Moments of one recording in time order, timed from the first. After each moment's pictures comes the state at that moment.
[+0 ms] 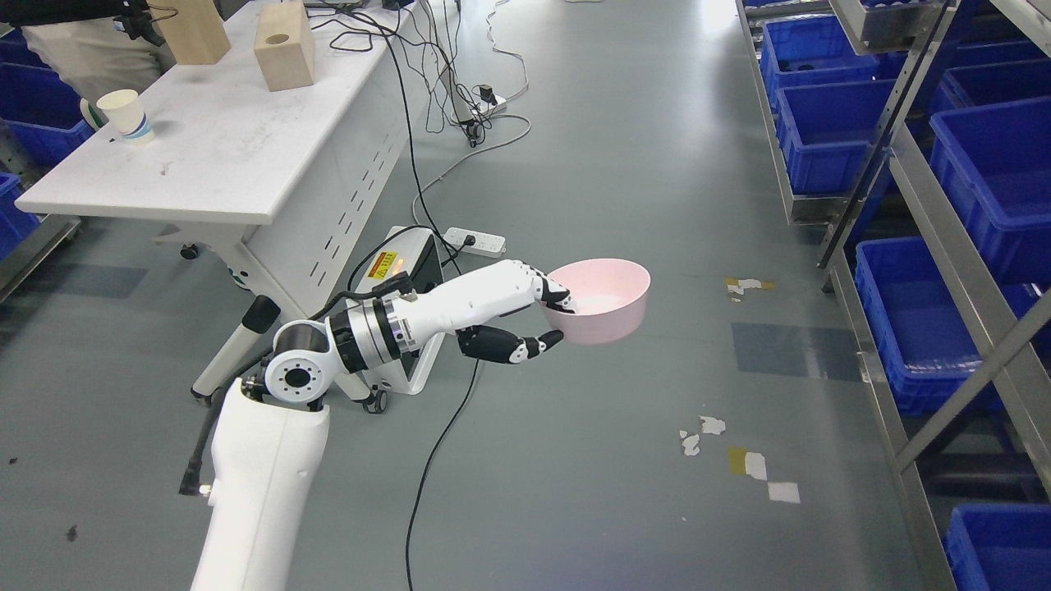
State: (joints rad) left arm -0.29 0.14 -0.07 -1.56 -0.33 -0.64 -0.96; right arm 0.00 0.00 0.05 0.00 0.05 -0.08 -0.03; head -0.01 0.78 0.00
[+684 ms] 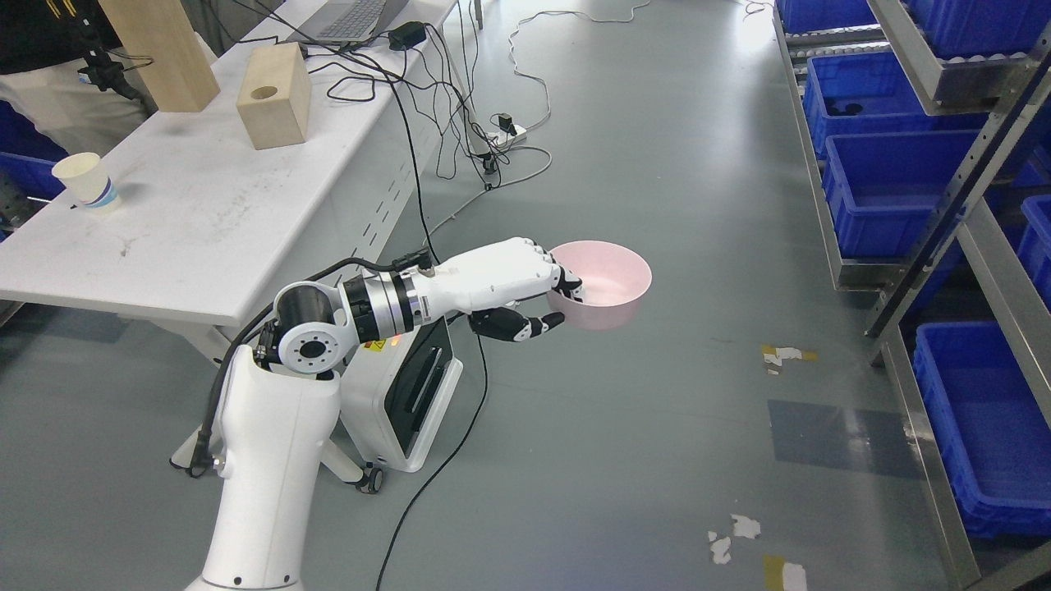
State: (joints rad) left arm -0.37 0.08 -0.08 -1.60 -0.55 -0.67 -1.01; right arm 0.00 0.00 0.05 0.00 0.05 -0.08 -0.03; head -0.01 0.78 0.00
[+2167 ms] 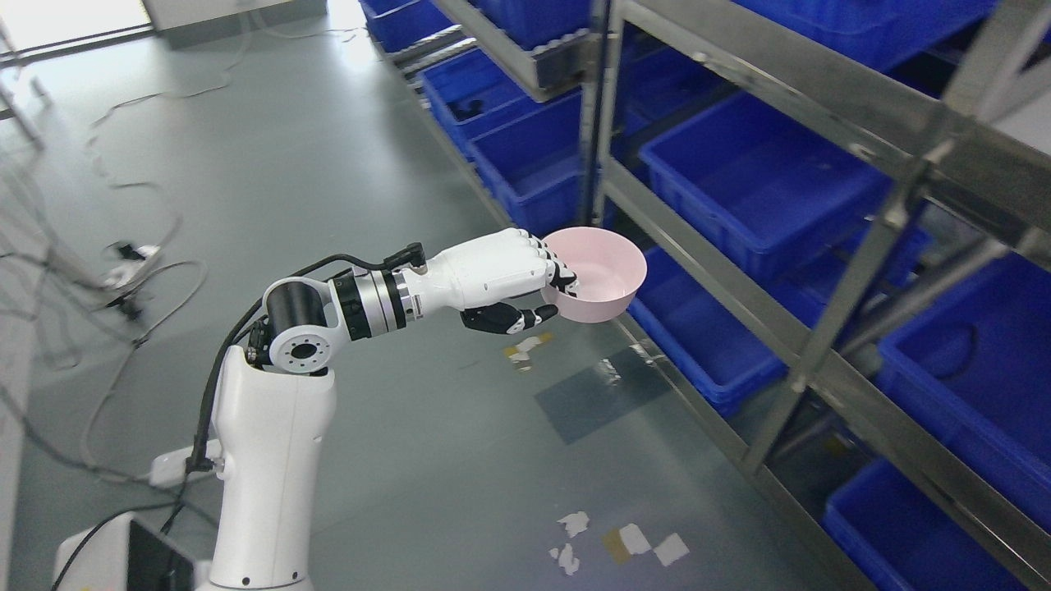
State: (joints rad) left arm -0.38 0.05 -0.01 -1.61 -0.59 -0.78 -1.03; right arm 0.00 0.00 0.05 0.00 0.05 -0.08 -0.03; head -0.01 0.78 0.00
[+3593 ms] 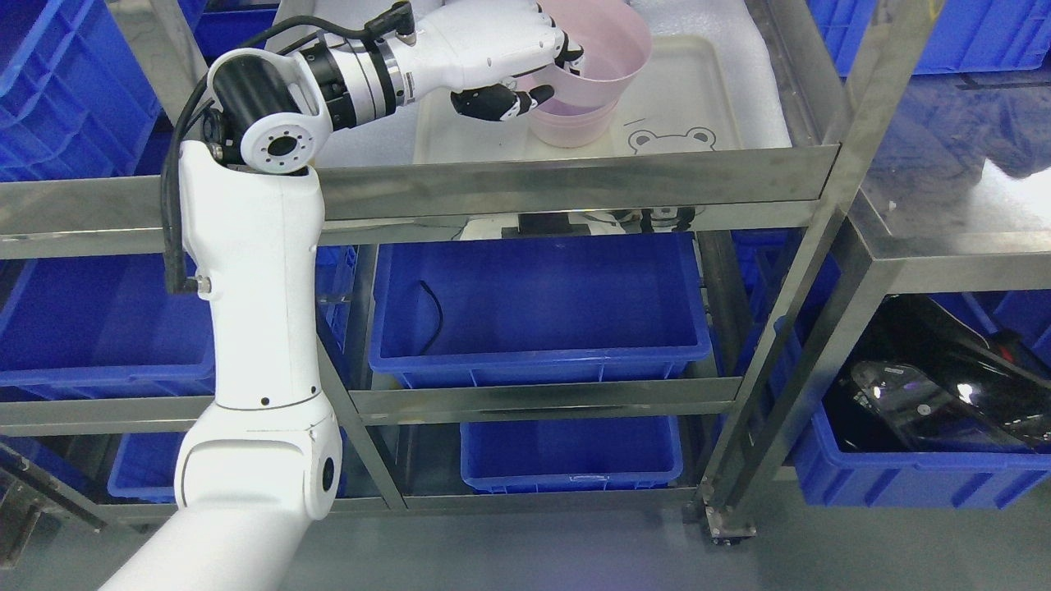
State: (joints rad) left arm -0.87 0.00 0.05 -1.44 -0.89 -0.79 -1.00; right arm 0.00 0.00 0.05 0.00 0.05 -0.08 -0.03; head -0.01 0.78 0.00
